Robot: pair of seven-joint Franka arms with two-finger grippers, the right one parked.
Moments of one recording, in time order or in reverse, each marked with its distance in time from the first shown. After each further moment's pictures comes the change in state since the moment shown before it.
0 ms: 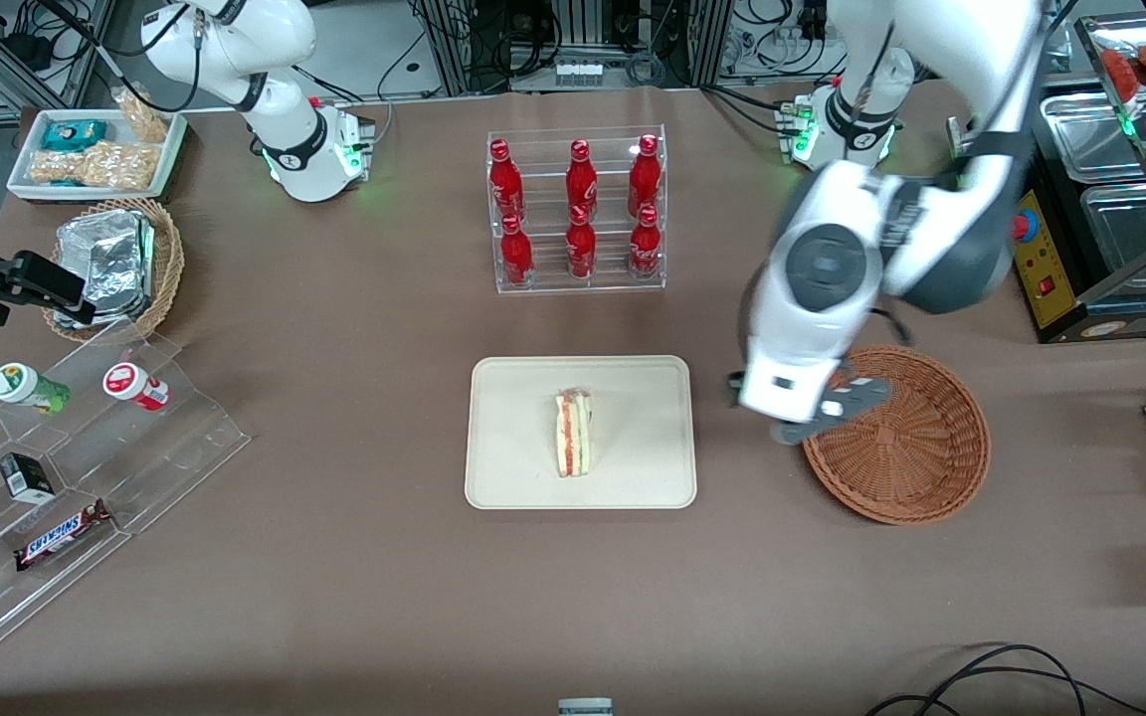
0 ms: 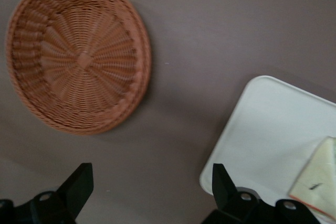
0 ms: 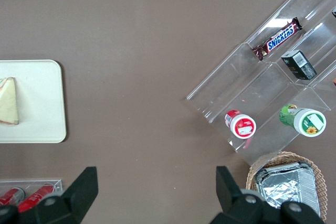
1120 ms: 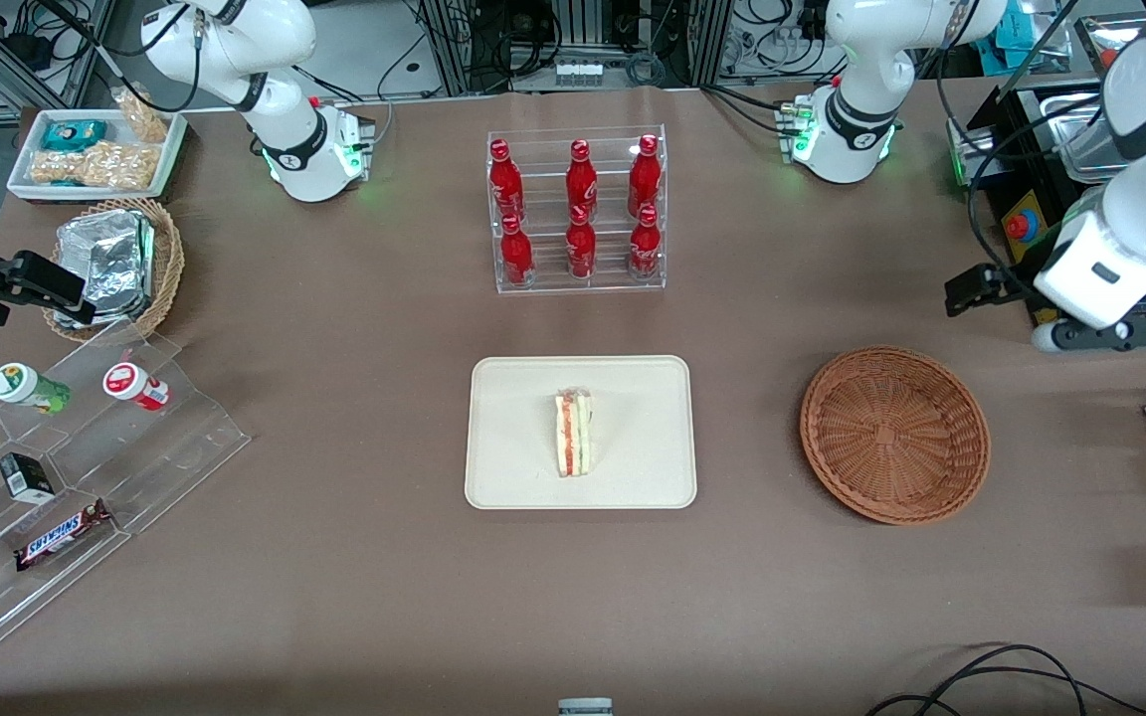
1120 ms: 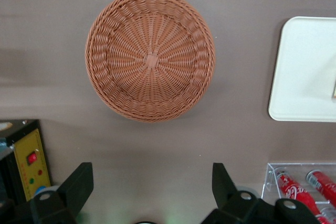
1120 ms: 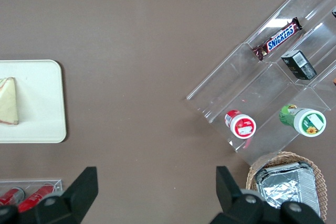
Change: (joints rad) arm 0.342 -0.323 0.003 -0.119 -0.155 -0.170 0.773
